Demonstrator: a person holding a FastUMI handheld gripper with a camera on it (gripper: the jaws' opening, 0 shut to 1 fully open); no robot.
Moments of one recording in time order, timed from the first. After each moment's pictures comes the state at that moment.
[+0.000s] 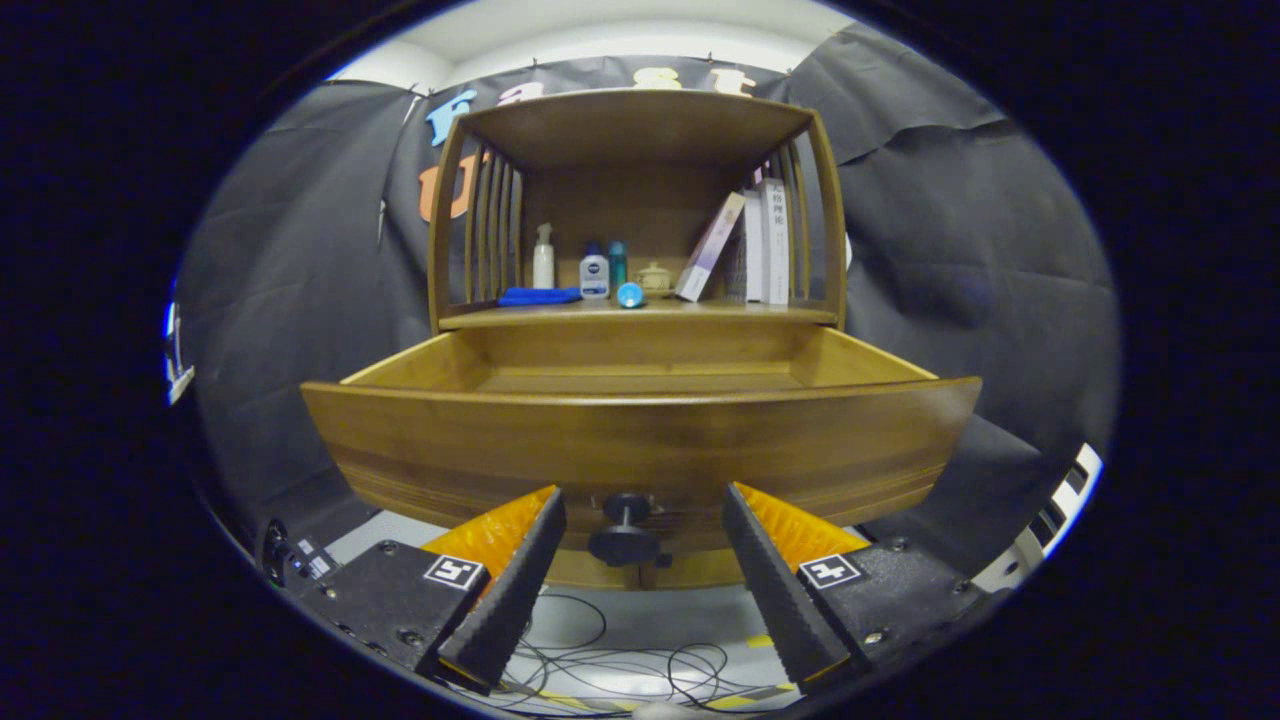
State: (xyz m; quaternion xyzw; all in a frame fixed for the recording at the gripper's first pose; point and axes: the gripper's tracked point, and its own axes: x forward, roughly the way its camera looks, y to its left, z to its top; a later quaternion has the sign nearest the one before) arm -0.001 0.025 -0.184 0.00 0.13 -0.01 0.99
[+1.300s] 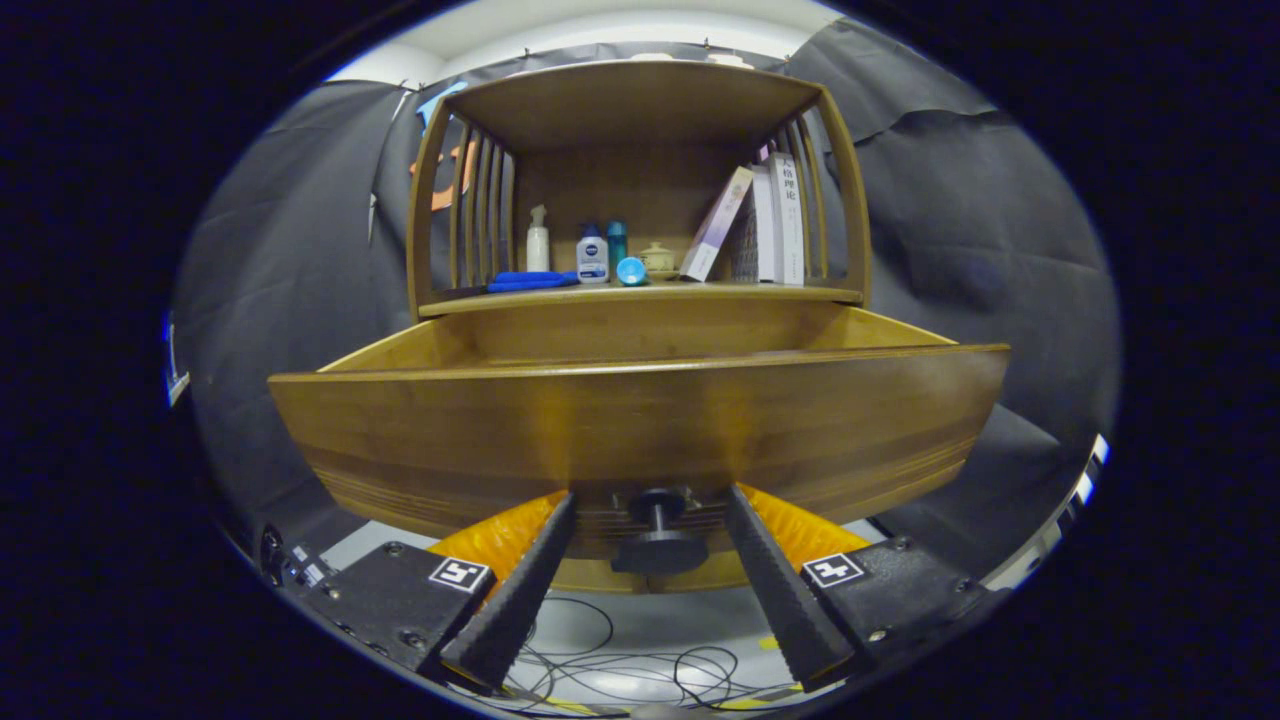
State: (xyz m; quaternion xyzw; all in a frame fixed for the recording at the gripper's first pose) arm 0.034 0.025 -0.196 0.01 0.15 -0.01 0.99
